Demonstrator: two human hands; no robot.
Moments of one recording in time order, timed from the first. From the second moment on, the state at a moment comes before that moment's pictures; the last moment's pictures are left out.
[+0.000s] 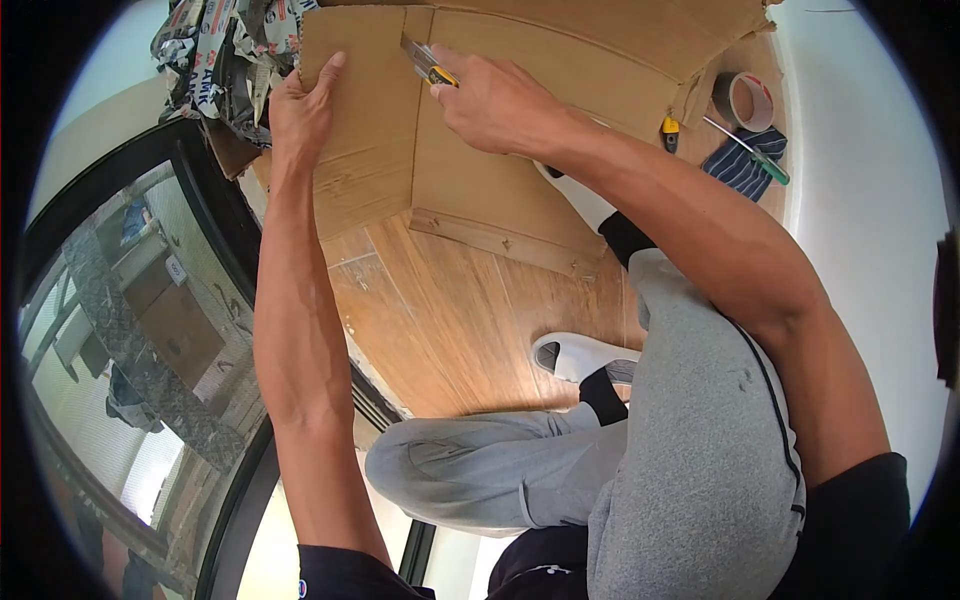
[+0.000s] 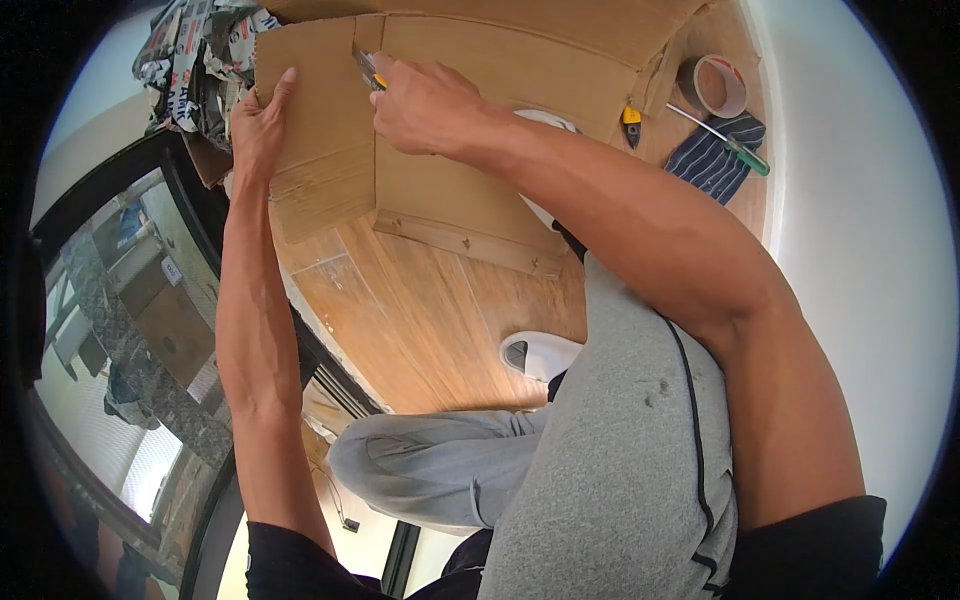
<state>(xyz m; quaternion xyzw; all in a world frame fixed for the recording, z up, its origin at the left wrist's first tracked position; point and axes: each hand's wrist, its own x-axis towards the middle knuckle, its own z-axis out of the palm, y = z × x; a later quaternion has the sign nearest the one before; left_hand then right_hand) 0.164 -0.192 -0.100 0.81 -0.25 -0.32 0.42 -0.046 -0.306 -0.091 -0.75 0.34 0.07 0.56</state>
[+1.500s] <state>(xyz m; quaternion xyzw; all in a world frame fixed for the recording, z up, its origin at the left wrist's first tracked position) 0.167 -0.184 -0.100 0.81 -0.28 -0.31 0.42 -0.049 -0.277 -0.098 -0.75 0.30 0.08 0.58</state>
